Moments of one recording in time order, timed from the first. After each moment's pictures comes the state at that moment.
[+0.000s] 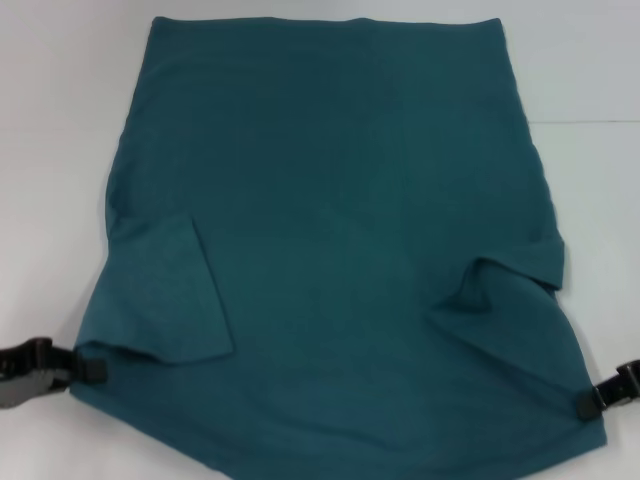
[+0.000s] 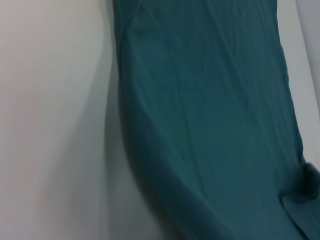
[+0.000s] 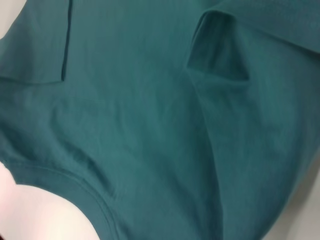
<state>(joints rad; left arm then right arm) -0.47 -2.03 0.32 0.82 2.52 1.72 -2.38 0.63 1.92 -0.73 -0.69 -2.54 -1.71 2.32</state>
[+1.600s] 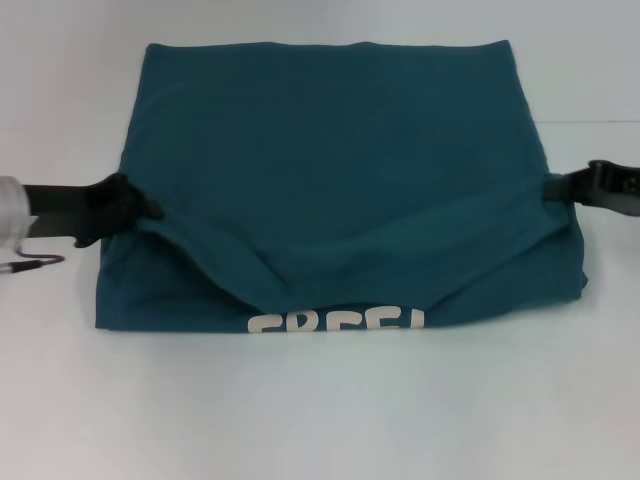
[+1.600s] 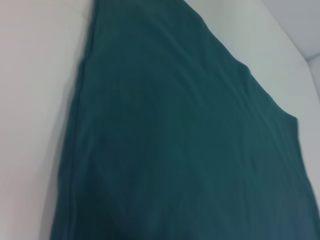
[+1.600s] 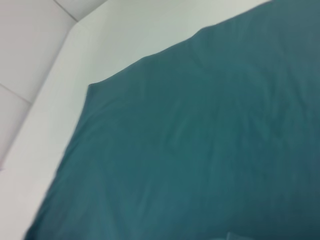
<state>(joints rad) -0.76 -2.02 0.34 0.64 2.51 1.25 -2.56 0.71 1.96 -0.51 -0.67 -2.34 -1.30 2.35</state>
